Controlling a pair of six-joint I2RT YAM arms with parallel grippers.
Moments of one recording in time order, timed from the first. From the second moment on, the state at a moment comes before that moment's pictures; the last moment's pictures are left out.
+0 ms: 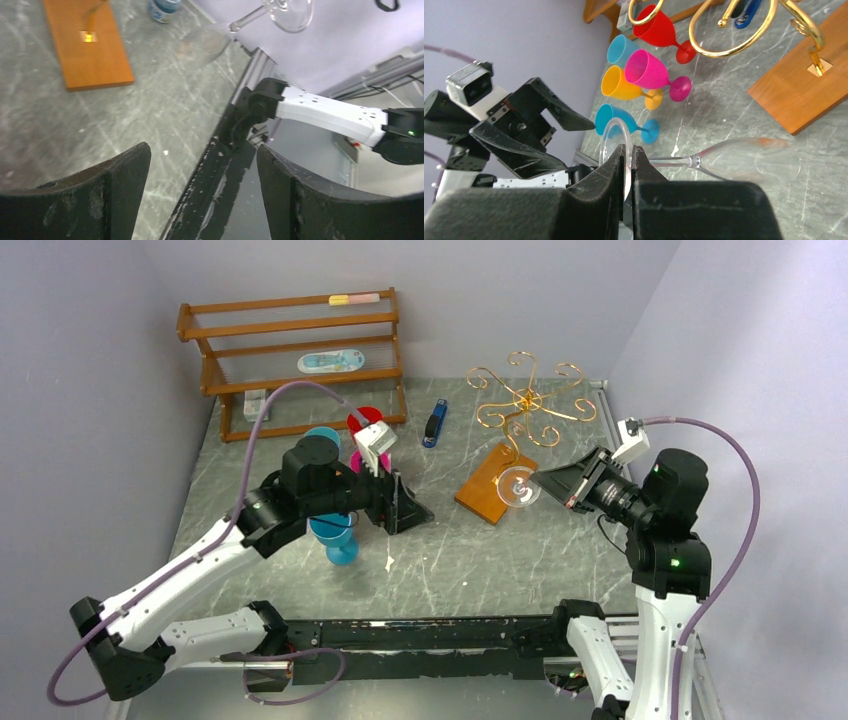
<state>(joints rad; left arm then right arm) -0.85 1.02 1.09 -0.35 0.37 -0.44 -0.12 0.70 1.20 -0.83 -0.74 0.59</state>
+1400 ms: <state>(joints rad) -1.05 1.37 1.00 0.44 0.25 -0.93 -0.07 0.73 1.08 -0.69 -0.95 0.52</state>
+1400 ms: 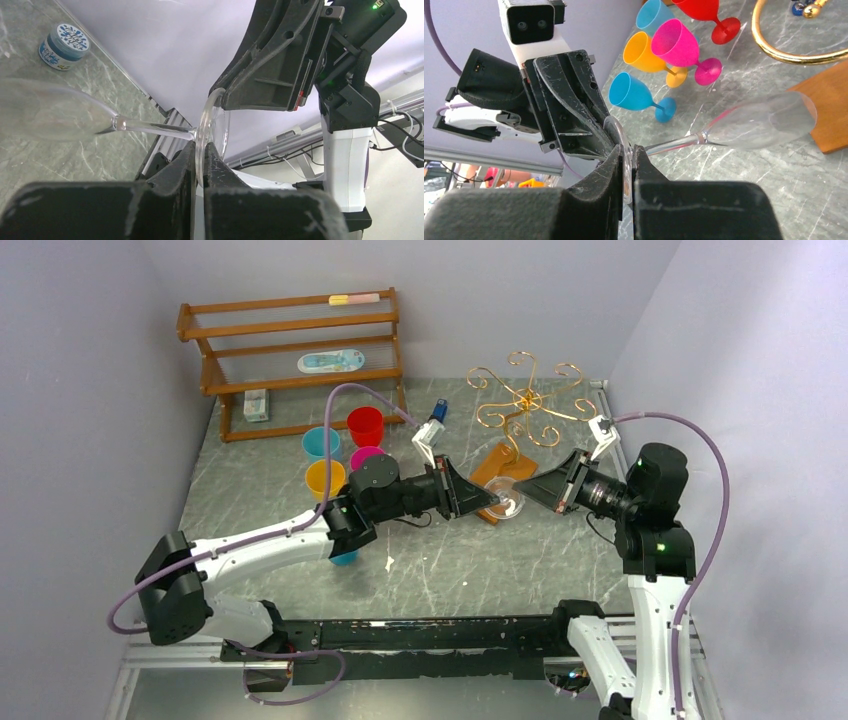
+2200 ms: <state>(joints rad) -0.99 1.02 1.03 -0.20 0.07 -0.59 0.40 0.92 1.21 -0.63 -0.83 0.52</state>
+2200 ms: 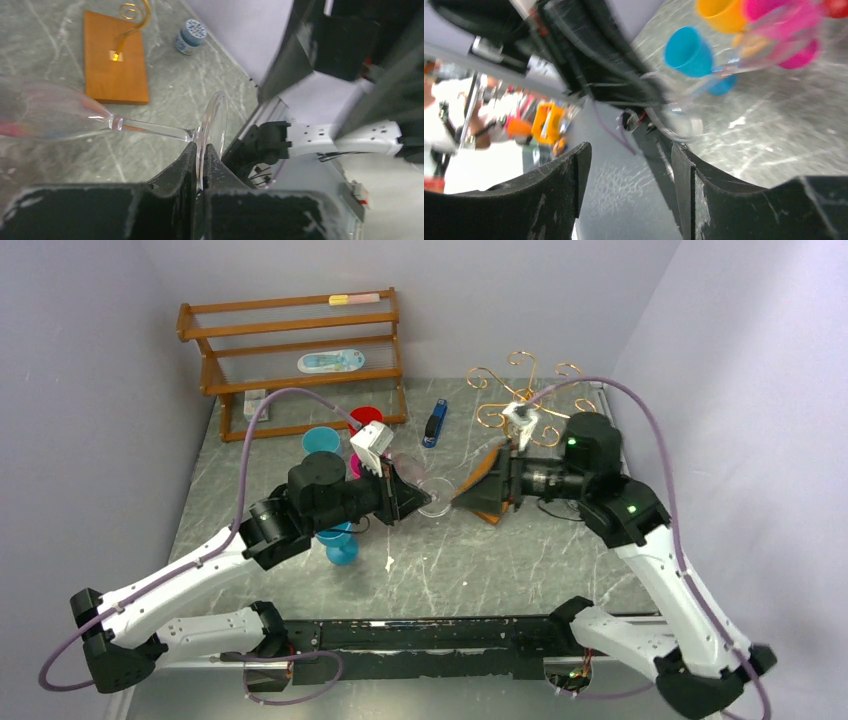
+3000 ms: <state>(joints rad) -0.85 0.94 1.16 -0.41 0.10 -0.30 0.96 1.09 1.34 -0.50 -0.14 0.34</state>
